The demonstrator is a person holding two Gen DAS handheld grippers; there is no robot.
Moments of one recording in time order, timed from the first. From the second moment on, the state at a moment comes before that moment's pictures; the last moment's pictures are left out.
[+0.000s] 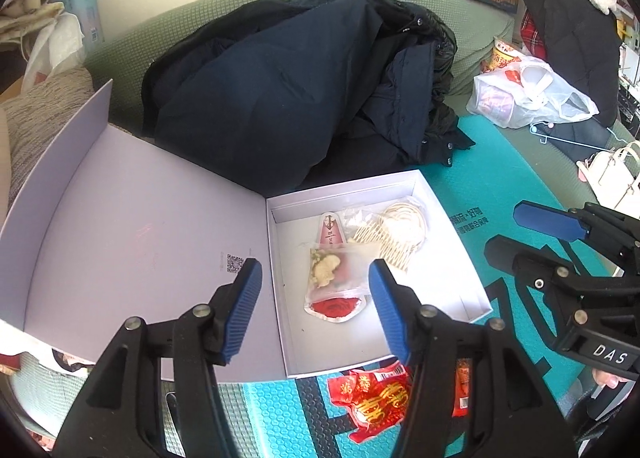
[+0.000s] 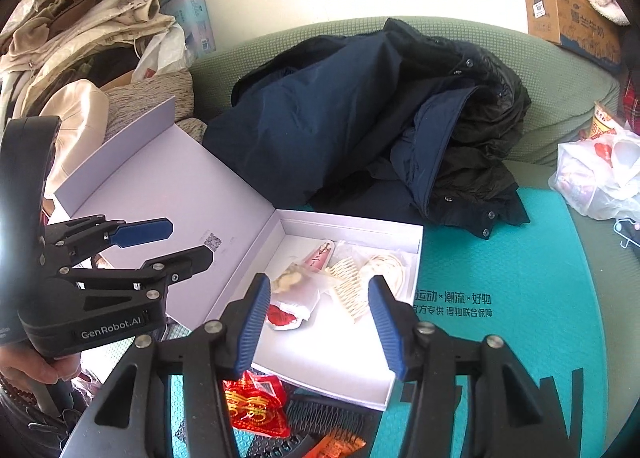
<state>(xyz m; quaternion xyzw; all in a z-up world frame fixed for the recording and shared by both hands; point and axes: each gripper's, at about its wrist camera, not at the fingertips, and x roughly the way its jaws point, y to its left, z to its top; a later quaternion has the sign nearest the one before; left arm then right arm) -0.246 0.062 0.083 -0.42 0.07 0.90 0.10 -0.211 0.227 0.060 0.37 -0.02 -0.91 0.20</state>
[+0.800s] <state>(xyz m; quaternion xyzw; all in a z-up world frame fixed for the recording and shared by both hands) -0.146 0.058 0.082 -0.42 0.06 0.90 0.11 -0.108 0.252 0.065 0.35 -0.03 -0.92 0.17</state>
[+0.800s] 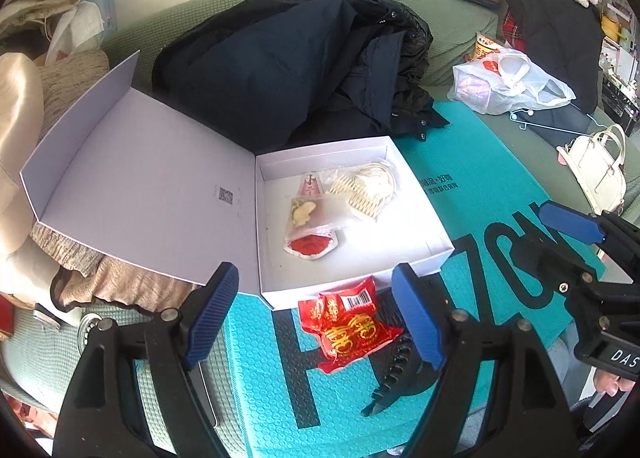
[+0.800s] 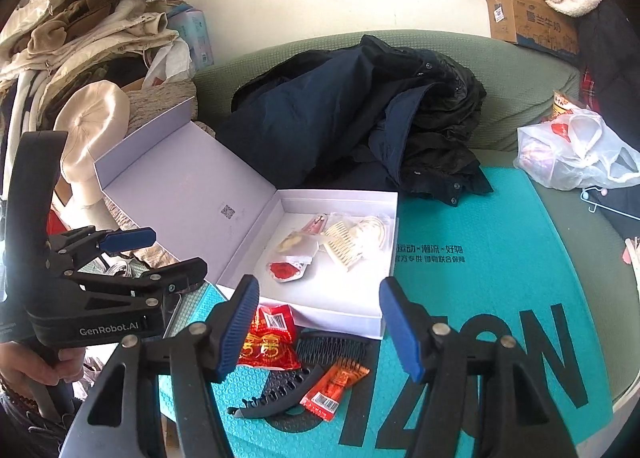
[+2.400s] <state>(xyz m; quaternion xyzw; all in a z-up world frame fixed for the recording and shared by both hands) -0.138 0.079 -0.065 -0.51 0.03 0.85 0.17 -0.086 0.269 -0.086 0.47 -0.08 -0.87 0.14</state>
